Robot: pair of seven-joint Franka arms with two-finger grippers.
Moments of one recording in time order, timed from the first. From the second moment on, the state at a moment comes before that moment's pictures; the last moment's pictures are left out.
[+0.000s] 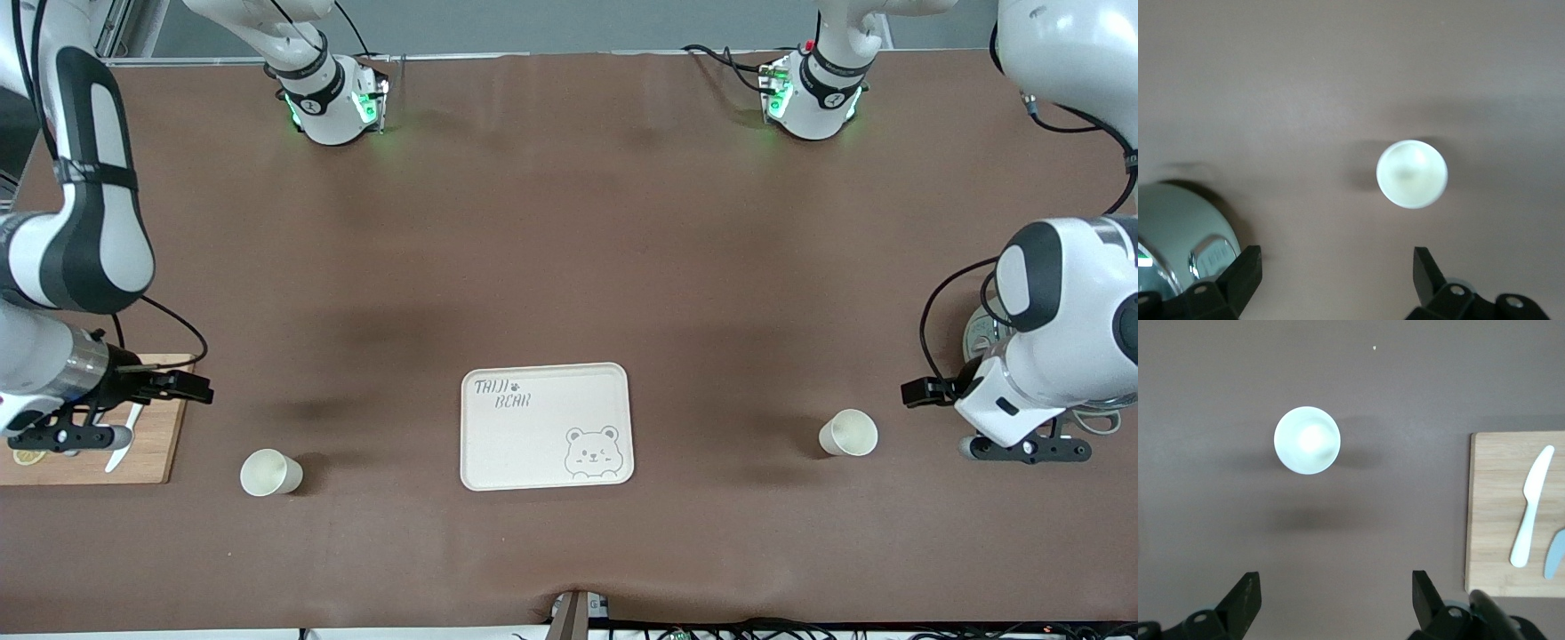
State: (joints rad) left arm -0.12 0.54 0.13 -1.39 0.02 1.92 0.03; right arm -0.06 0.48 -0.02 -1.48 0.05 1.97 -0.09
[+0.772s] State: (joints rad) left arm -0.11 0.70 0.12 -1.39 -0.08 2.11 0.04; right arm -0.06 0.71 -0.02 -1.38 0.05 2.15 -0.09
